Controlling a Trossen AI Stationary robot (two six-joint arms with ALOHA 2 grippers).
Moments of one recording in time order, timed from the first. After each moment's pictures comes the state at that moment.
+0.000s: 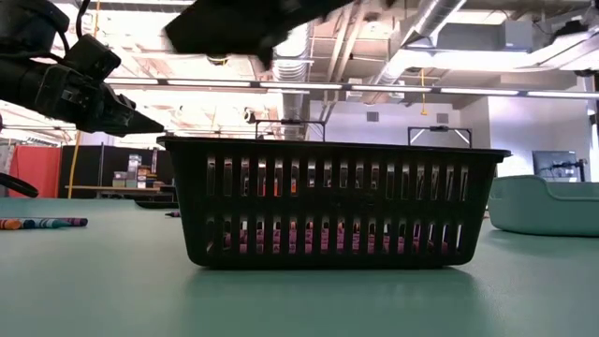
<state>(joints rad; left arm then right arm) 0.10 0.18 0.02 0.01 -0.12 0.08 0.23 2.05 1.55 0.05 0.05 -0.01</state>
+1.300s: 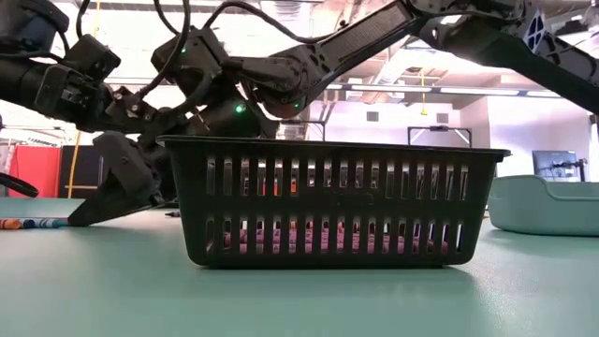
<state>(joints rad) 0.10 0.18 0.02 0.01 -0.12 0.08 0.06 2.64 2.09 -0.01 -0.13 -0.06</state>
